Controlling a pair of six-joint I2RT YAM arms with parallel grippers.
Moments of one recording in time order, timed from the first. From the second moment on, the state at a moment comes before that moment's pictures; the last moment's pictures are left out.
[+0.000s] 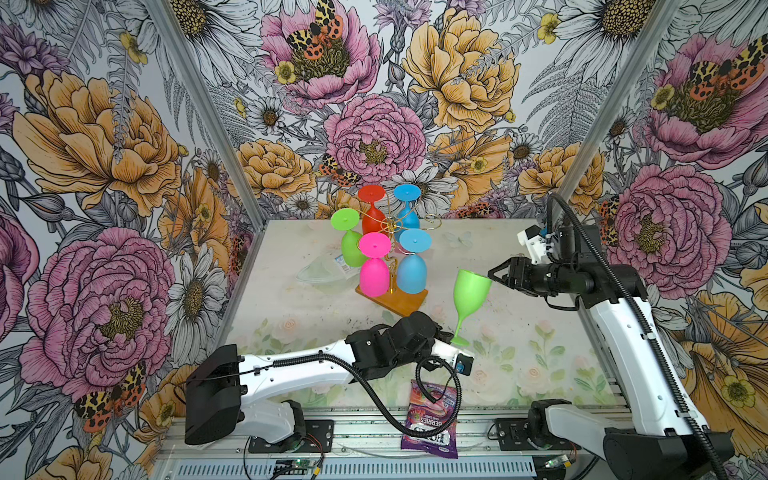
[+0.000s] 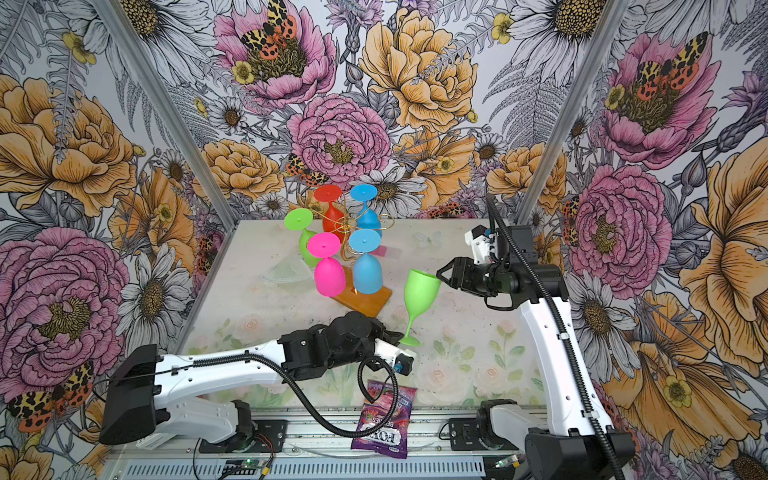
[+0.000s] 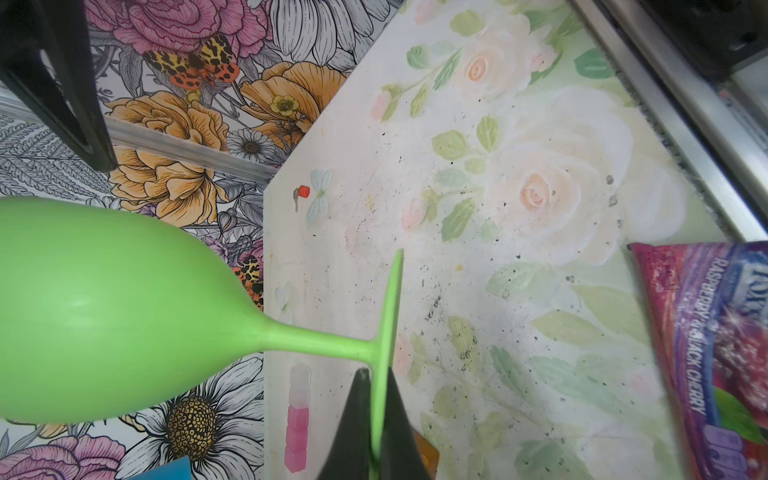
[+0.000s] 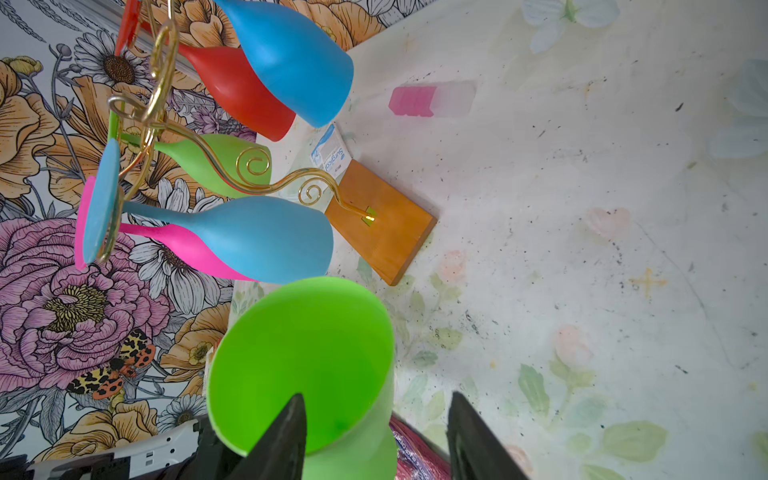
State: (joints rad) left arm -1.21 1.36 0.92 -0.13 -0.14 1.00; right arm 0.05 1.16 1.38 -1.13 -0.61 0.30
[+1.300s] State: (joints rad) left arm -1.25 1.44 0.74 0.27 -0.48 1.43; right arm 0.09 1.22 1.38 -1.17 -0.61 0.29
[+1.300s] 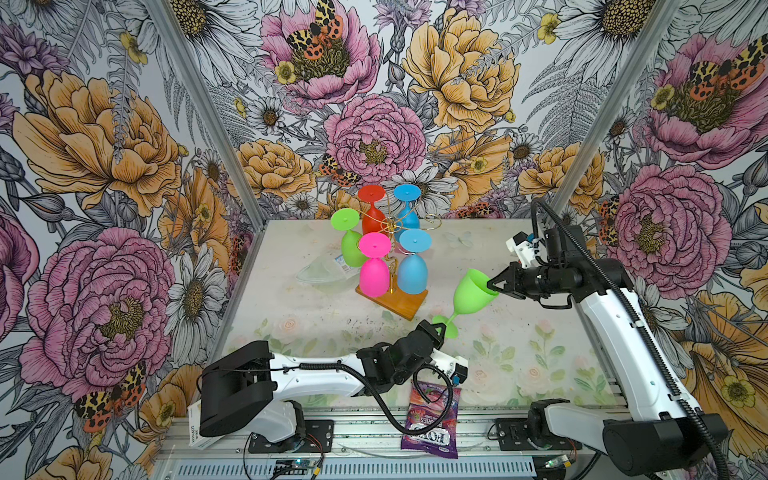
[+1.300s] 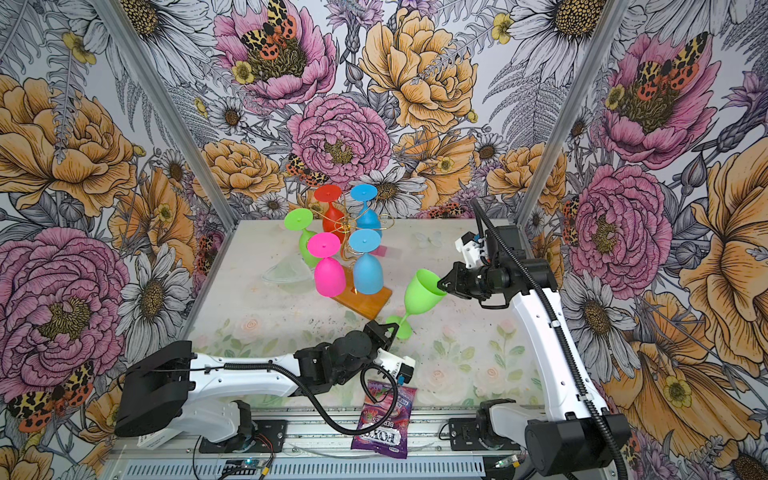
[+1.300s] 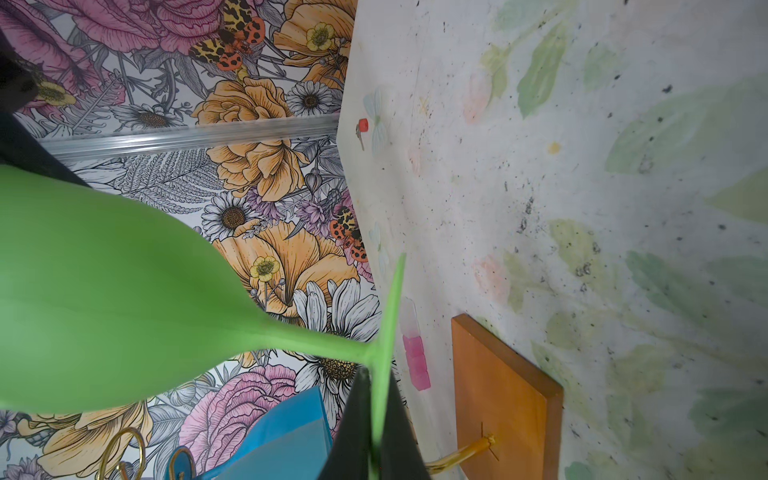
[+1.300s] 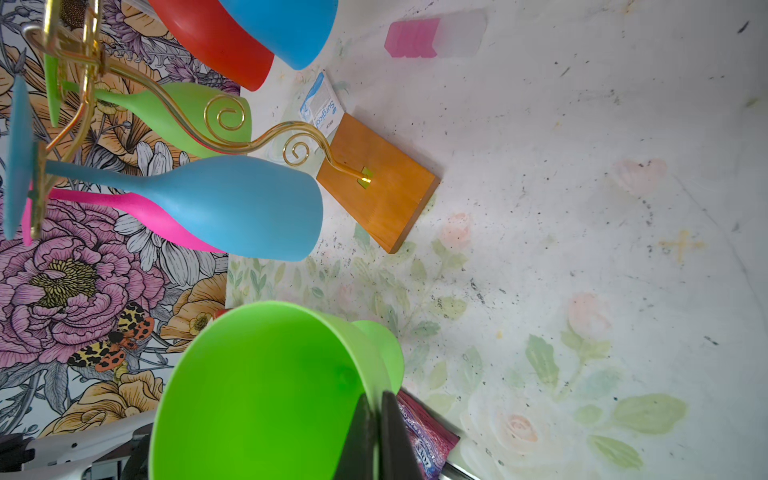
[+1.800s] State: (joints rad) left arm -1.26 1.43 0.74 0.30 -0.46 1.33; right arm 0.09 1.22 1.38 -1.17 -0.56 0.27
